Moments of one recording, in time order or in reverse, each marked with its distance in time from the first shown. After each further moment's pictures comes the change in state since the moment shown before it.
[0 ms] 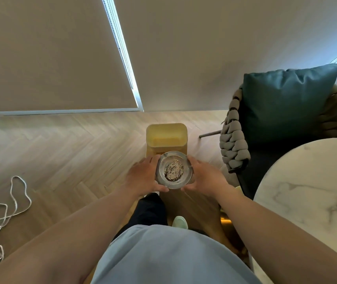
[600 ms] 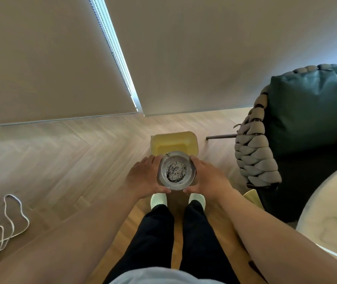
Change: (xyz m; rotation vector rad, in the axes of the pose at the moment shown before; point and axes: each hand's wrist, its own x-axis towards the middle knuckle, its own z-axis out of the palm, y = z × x) left_hand 0.129 -0.085 -0.022 0.052 -0.096 0.084; right_hand 0.140 -0.002 0.002 0.088 0.015 0.066
